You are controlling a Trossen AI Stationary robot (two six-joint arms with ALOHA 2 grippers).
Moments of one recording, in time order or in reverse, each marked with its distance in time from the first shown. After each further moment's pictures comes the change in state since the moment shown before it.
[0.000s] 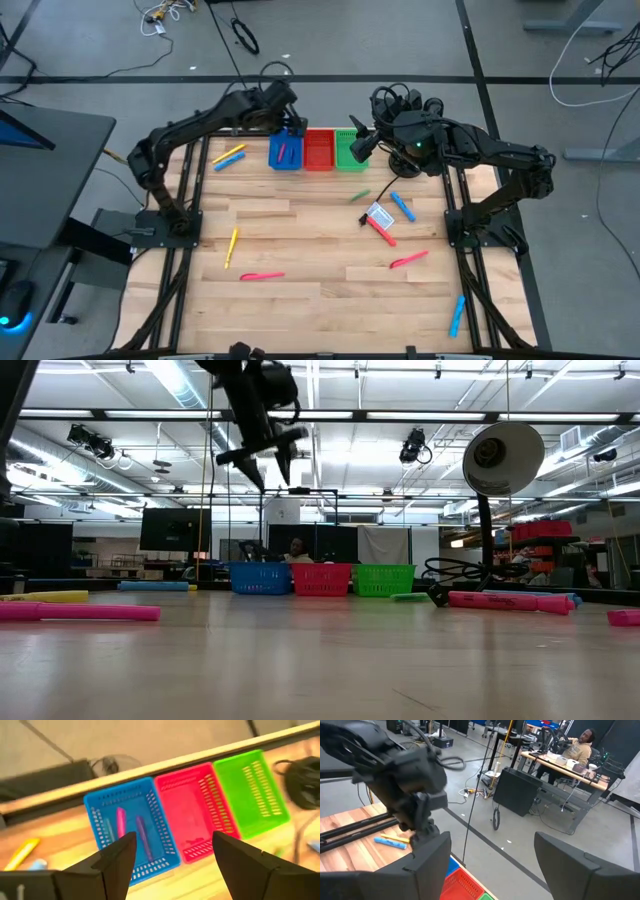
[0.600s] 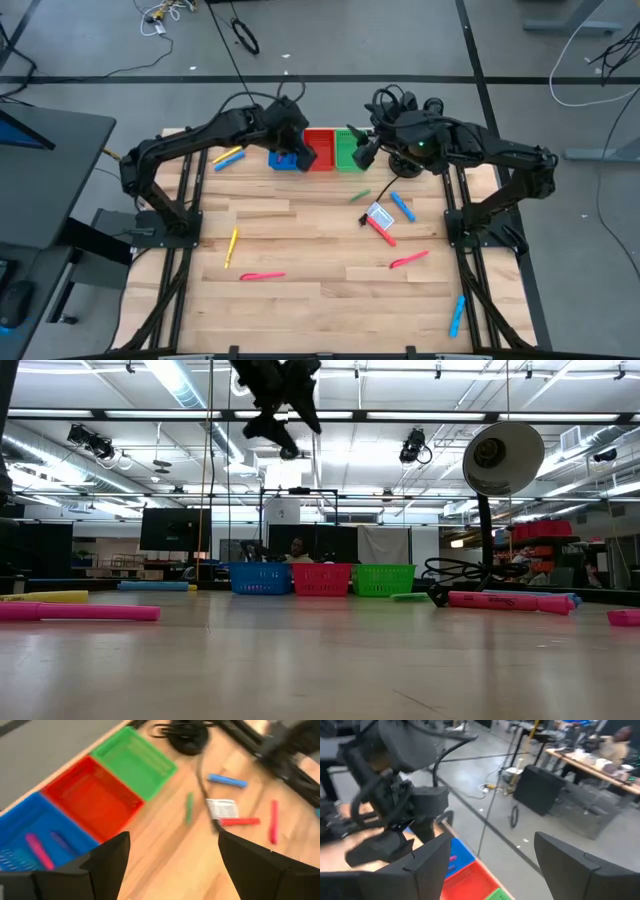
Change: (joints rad) left arm -0.213 -0.089 -0.001 0.075 0.201 0.251; right arm 0.000 -0.015 -0.001 -0.044 -0.143 -0.016
